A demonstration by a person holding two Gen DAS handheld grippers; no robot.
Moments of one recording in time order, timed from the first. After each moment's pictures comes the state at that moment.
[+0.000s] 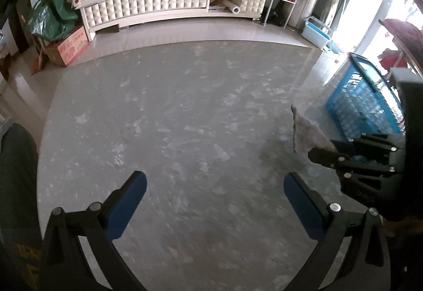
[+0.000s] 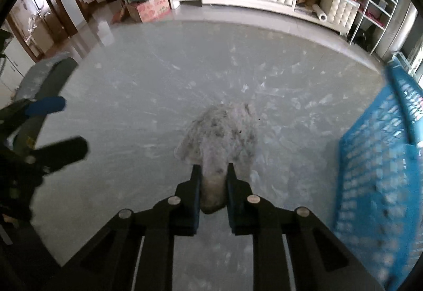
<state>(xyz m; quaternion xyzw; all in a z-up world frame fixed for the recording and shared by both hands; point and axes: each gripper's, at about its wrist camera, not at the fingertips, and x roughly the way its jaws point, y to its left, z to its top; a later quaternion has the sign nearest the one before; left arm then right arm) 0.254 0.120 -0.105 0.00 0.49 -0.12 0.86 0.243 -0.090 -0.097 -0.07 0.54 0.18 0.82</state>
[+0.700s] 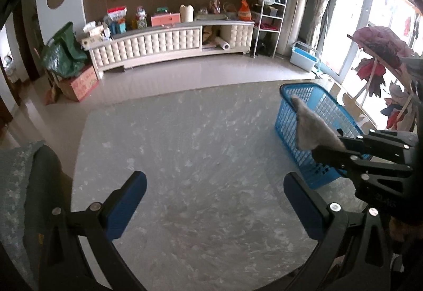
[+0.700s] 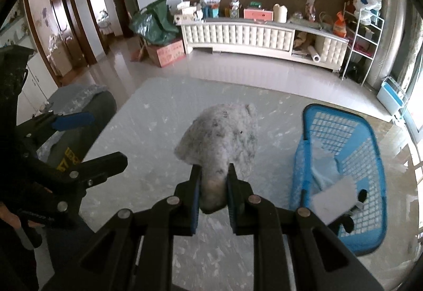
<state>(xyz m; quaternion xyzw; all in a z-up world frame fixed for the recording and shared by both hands) 0.146 0.070 0.018 0.02 0.40 -0.11 0.91 0.142 -0.146 0.032 -0.04 0.44 0.20 0.87</state>
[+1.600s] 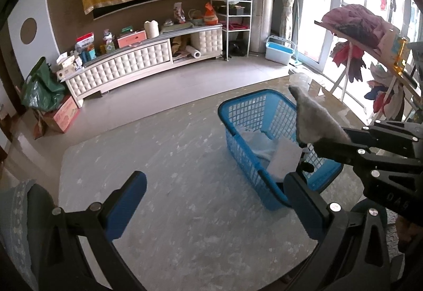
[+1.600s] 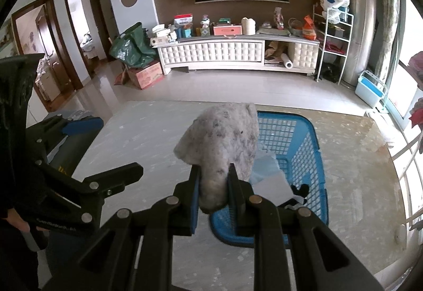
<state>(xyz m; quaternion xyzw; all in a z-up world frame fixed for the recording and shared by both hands) 0.170 -0.045 0.038 0.09 0.38 -0.17 0.90 0.134 -0.230 0.049 -0.01 0.41 0.15 0.90</state>
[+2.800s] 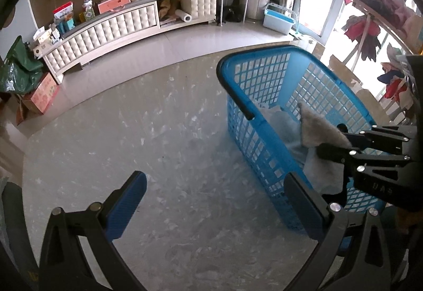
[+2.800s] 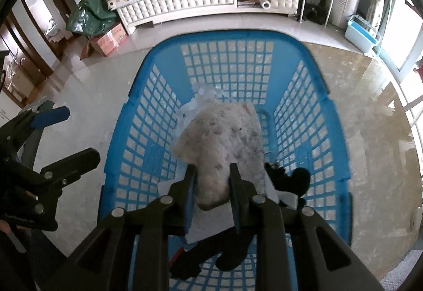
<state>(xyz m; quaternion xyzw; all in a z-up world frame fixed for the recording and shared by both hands) 0.266 -0.075 -0.068 0.08 0.47 -0.19 0.86 0.192 -0.249 -0.044 0.01 0.55 0.10 0.83</state>
